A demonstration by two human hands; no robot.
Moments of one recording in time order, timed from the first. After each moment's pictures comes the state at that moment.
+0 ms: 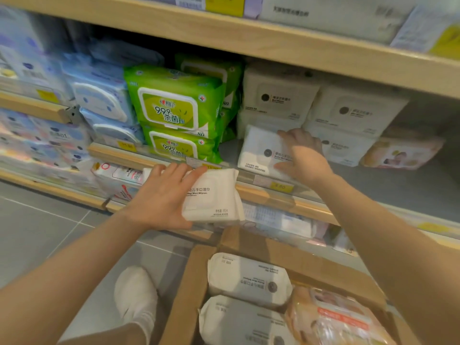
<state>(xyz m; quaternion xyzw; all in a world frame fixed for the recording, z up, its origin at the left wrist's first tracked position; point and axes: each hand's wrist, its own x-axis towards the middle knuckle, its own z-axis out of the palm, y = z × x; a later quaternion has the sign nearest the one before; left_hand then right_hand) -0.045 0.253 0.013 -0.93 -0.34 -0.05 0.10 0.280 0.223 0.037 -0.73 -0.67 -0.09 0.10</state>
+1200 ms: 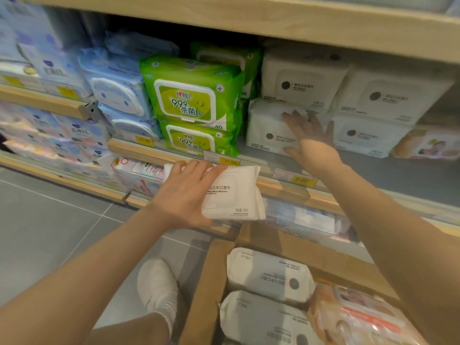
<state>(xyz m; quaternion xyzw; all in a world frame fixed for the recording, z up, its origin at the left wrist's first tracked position) -0.044 0.258 0.003 -0.94 -0.32 -0.09 0.07 0.262 0.249 0.020 -0.75 -0.65 -0.05 0.10</state>
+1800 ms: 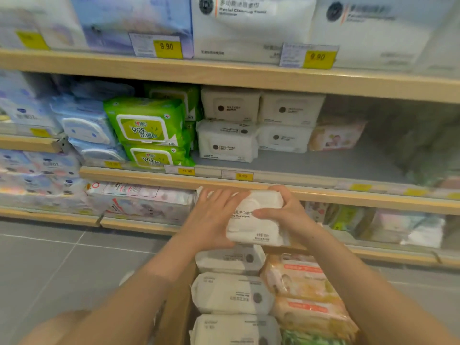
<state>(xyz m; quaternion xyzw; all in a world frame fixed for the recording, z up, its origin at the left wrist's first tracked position) 0.041 0.133 0.017 -0.97 -0.19 -0.16 0.00 0.223 0.030 0.032 -0.64 -0.33 0.45 0.52</state>
